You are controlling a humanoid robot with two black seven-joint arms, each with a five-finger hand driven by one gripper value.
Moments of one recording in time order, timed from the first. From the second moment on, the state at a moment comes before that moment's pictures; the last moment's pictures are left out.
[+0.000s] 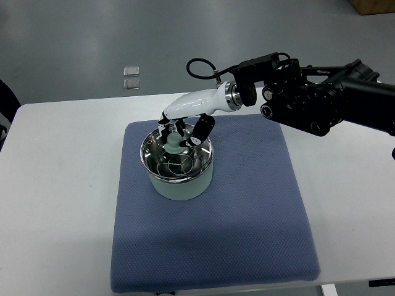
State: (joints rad) left arm 0.03 0.00 -0.06 -0.17 0.00 -0.03 0.07; right arm 1.40 -0.14 -0.11 0.83 -1.32 0.26 0.49
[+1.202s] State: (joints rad) left arm 0.01 0.00 -0.06 -0.17 0.00 -0.03 0.07; right arm 1.43 -0.38 -0.11 0.84 -1.27 0.31 0.51
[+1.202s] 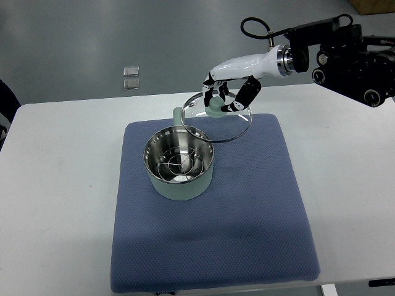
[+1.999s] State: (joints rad) left arm 0.01 0.00 -0.06 -0.17 0.00 -0.03 0.07; right arm 1.17 -0.45 0.00 0.84 -1.29 0.23 0.53
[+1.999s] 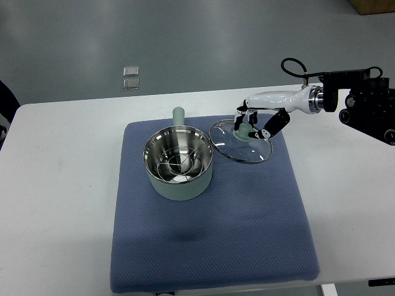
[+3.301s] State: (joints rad) left arm 0.01 0.00 -0.06 -0.17 0.00 -0.03 0.07; right arm 1.04 -0.42 0.20 0.75 -0.82 0.29 0.42
